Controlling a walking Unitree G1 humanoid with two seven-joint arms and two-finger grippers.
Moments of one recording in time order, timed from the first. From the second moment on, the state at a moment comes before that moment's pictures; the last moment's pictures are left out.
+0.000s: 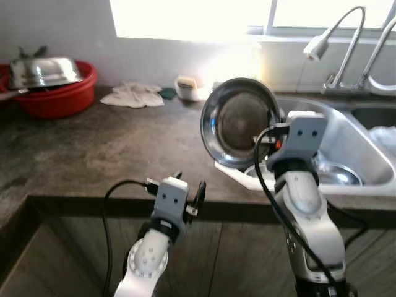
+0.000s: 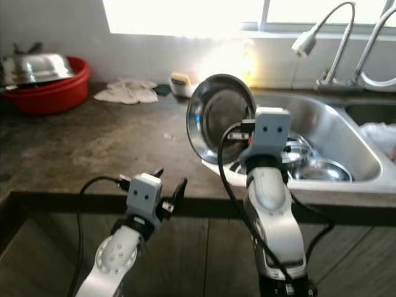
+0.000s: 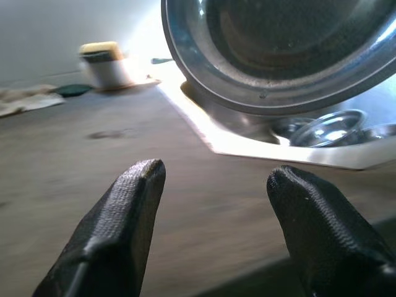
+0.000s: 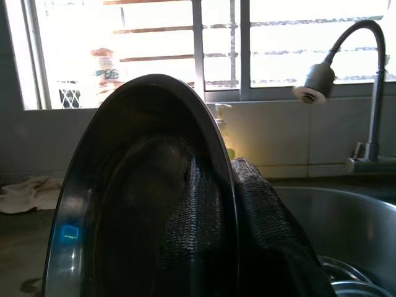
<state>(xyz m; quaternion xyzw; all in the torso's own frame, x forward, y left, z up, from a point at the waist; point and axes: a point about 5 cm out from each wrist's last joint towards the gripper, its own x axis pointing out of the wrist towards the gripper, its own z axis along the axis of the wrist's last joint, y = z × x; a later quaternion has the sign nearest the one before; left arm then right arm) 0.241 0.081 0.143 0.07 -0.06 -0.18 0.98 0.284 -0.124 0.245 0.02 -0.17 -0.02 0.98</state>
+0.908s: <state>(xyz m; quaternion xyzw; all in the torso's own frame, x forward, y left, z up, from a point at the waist) 0.241 0.079 0.142 0.05 -0.05 -0.17 0.98 0.299 -0.142 0.239 -0.02 -0.11 0.00 0.99</state>
